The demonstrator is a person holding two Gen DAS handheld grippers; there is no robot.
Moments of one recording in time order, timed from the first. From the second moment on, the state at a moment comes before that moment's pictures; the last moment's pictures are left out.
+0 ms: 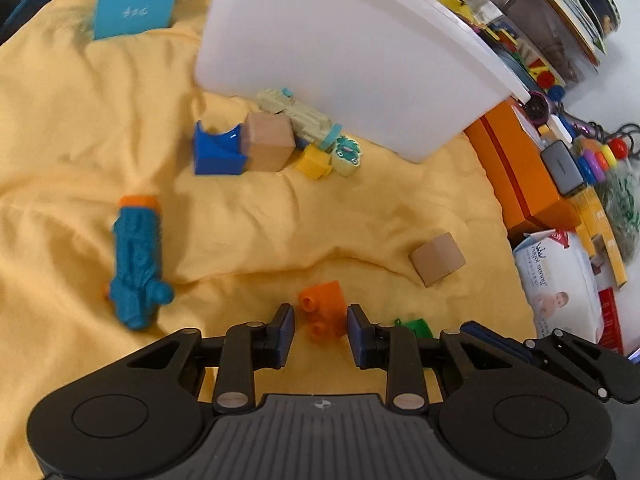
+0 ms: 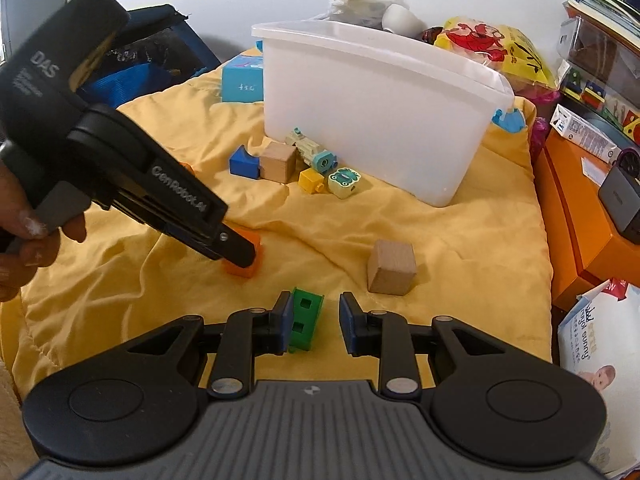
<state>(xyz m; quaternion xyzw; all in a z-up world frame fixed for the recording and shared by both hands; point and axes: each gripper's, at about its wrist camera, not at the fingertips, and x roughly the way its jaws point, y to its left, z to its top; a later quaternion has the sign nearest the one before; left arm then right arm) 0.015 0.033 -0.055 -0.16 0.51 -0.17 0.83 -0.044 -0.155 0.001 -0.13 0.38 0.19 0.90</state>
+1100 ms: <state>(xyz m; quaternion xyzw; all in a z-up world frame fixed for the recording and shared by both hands) -0.017 0.008 -0.043 0.10 0.45 -0.26 0.85 -0.027 -0.146 -0.024 -0.10 0.43 0.18 0.88</state>
